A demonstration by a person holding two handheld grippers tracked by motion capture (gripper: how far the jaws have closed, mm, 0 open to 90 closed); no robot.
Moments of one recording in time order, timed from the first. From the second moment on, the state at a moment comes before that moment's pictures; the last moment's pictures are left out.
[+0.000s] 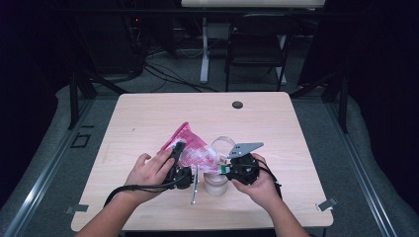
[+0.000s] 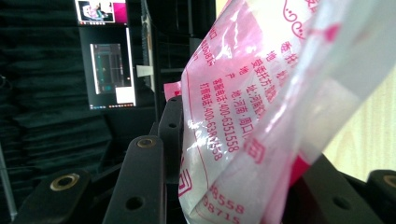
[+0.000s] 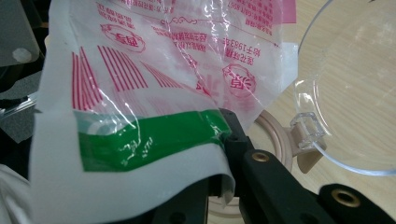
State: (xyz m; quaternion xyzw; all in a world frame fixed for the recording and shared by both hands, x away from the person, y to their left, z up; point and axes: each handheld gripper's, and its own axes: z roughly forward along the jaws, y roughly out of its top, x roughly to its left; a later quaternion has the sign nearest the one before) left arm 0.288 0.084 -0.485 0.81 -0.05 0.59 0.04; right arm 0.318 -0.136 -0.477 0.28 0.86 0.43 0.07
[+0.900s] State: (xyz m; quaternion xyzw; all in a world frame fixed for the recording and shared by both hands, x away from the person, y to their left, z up) left arm 0.289 0.095 -0.498 0.83 0.02 0.55 0.09; right arm 0.314 -0.129 -0.471 0.27 0.85 0.44 0.08
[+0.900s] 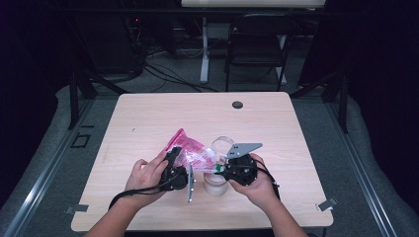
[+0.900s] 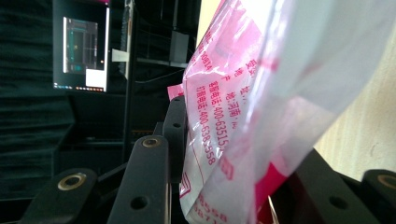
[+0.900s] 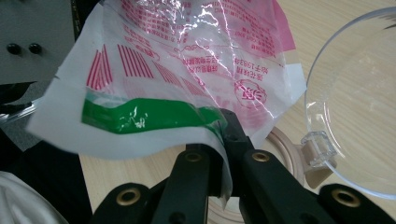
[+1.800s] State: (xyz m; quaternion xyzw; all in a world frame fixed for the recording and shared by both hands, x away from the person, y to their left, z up) left arm 0.287 0.110 -0.520 0.84 0.11 0.51 0.15; right arm 0.309 -0.116 -0.472 0.25 0.86 0.44 0.07
